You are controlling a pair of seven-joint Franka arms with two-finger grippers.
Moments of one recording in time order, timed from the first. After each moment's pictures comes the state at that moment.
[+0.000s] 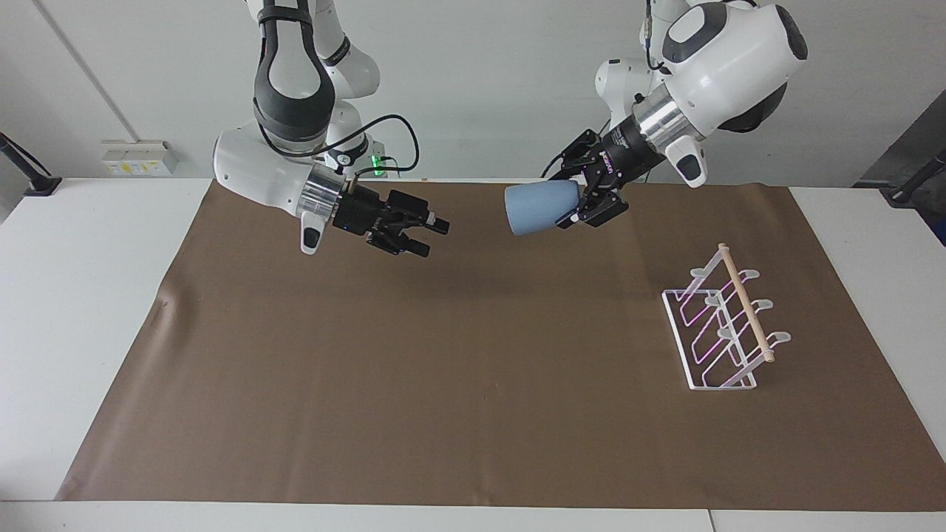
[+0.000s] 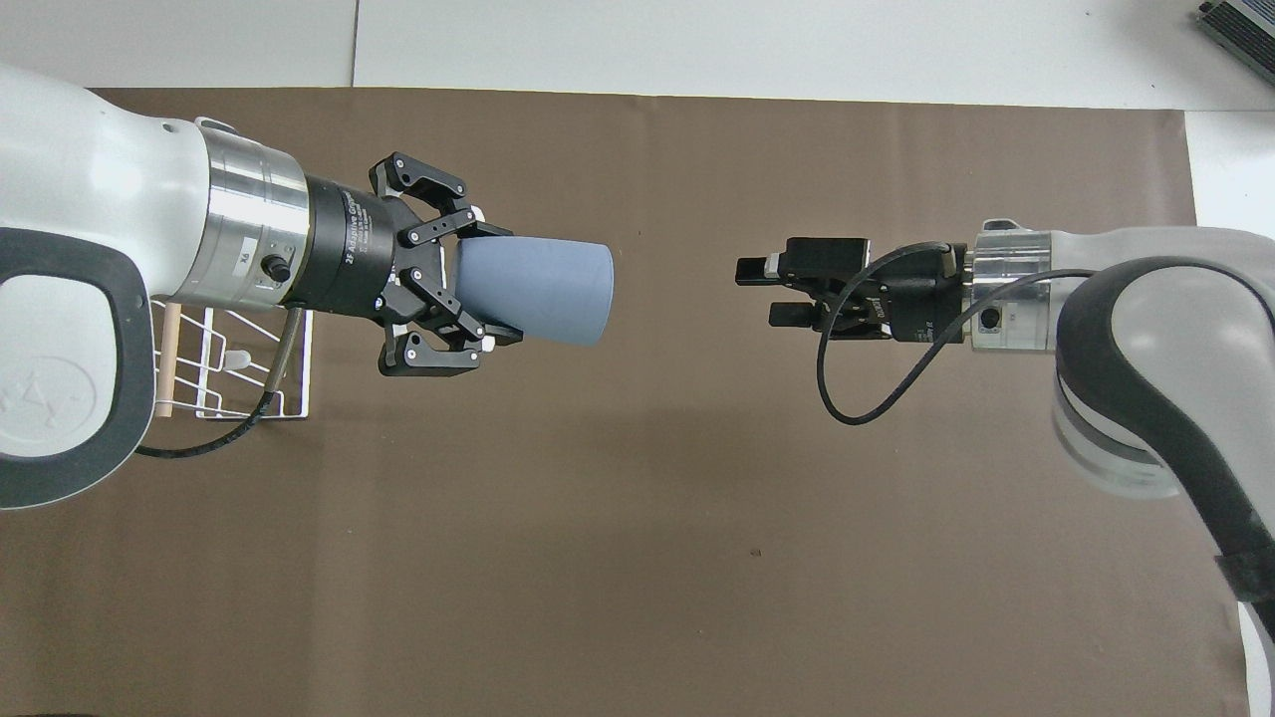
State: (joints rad) left arm -0.23 0.06 -0.14 -1.59 -0.60 1.86 -1.87; right arm 0.08 0.07 0.08 -1.92 1.08 2.03 -0.10
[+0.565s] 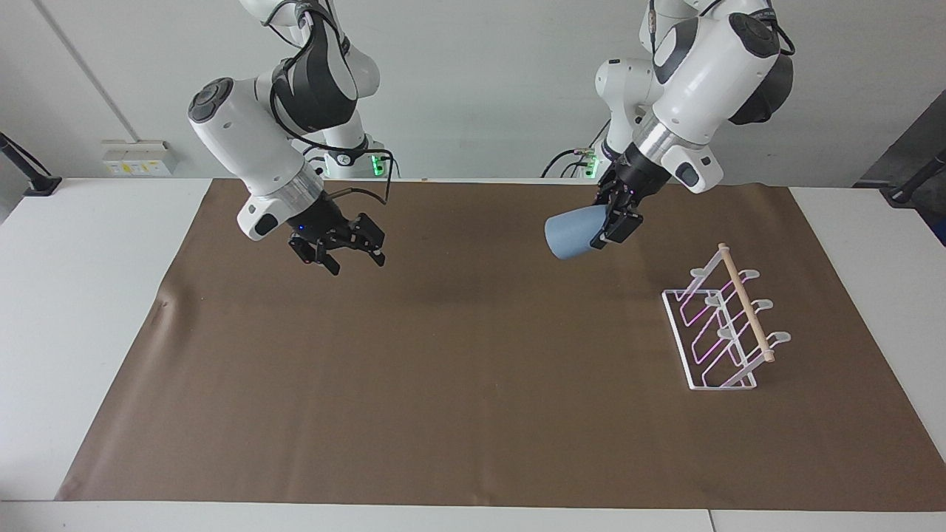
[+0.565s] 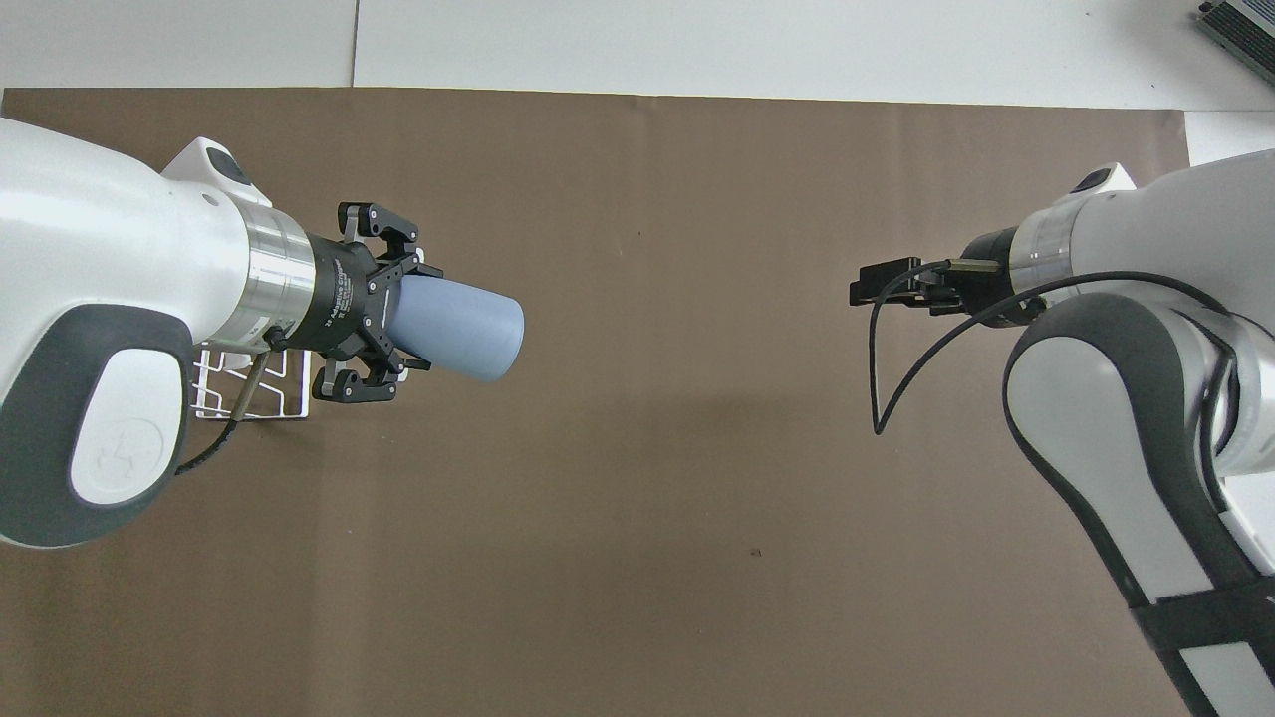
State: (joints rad) left arm -0.23 0.00 -0.13 -1.74 -0.27 1.91 -1.64; right arm 0.05 0.07 0.08 -1.83 0.26 2.03 0.06
